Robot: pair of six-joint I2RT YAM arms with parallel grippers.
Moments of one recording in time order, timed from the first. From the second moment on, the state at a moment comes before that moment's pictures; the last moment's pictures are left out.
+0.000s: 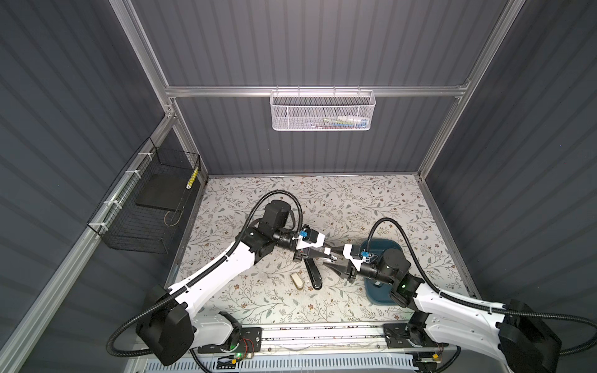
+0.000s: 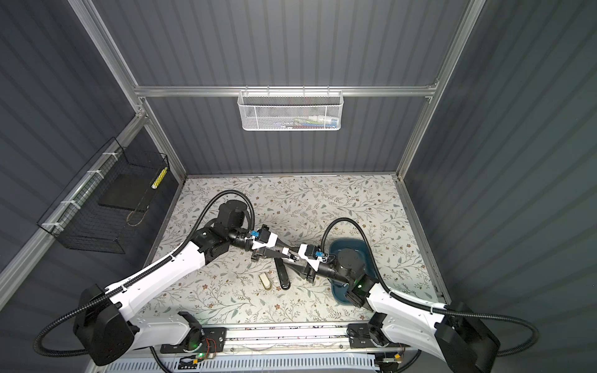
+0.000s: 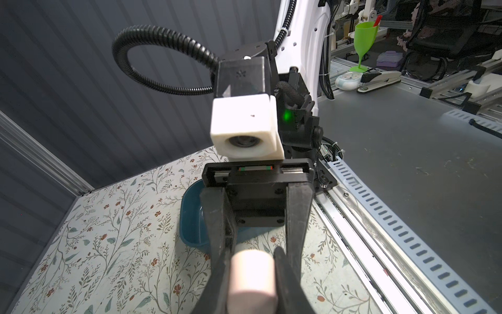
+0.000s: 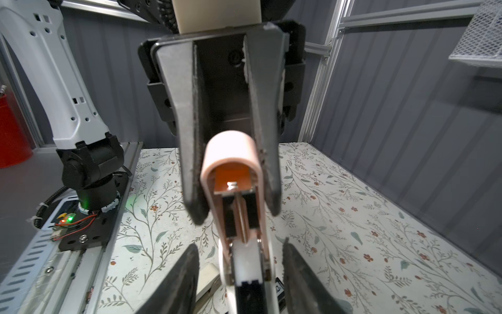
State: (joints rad) left arm -0.67 1.29 1.01 -0.27 1.09 0.78; right arm 0.80 1.02 0.32 0.71 -0.44 -0.15
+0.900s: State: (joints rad) left arm -0.65 1.16 1.00 -0.27 0.92 0.81; right arm 0.83 0.94 0.35 0.52 -0.12 -0.09
